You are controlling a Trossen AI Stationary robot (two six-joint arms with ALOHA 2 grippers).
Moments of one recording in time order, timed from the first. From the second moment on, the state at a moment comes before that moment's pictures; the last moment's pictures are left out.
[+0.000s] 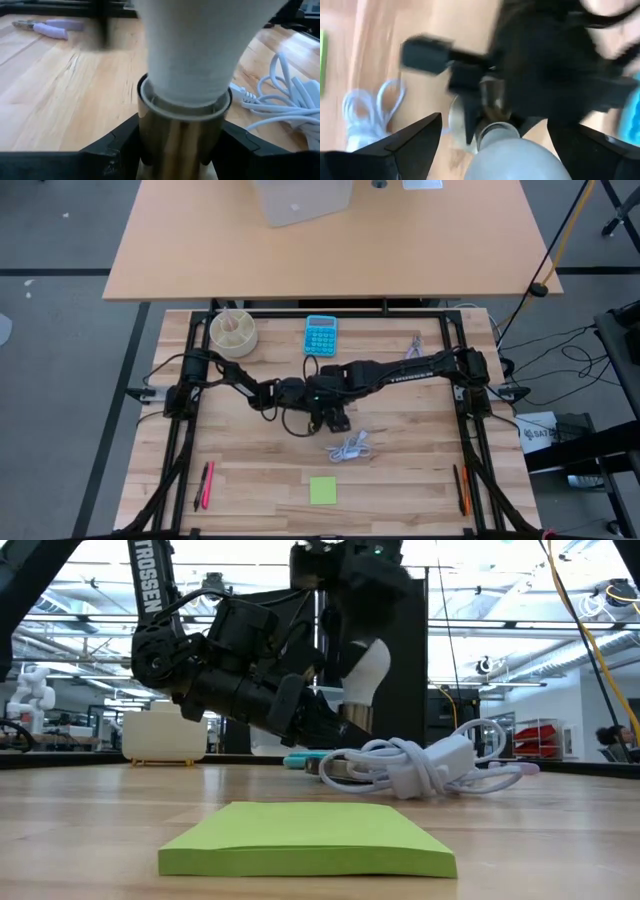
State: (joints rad) left arm 0.04 2.08 0.75 1.03 0.17 0.01; right arm 0.05 1.98 1.73 -0.95 0.08 -0.12
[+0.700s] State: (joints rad) left arm 0.04 2.08 0.75 1.02 0.17 0.01; right arm 0.05 1.98 1.73 -1.01 0.06 0.42
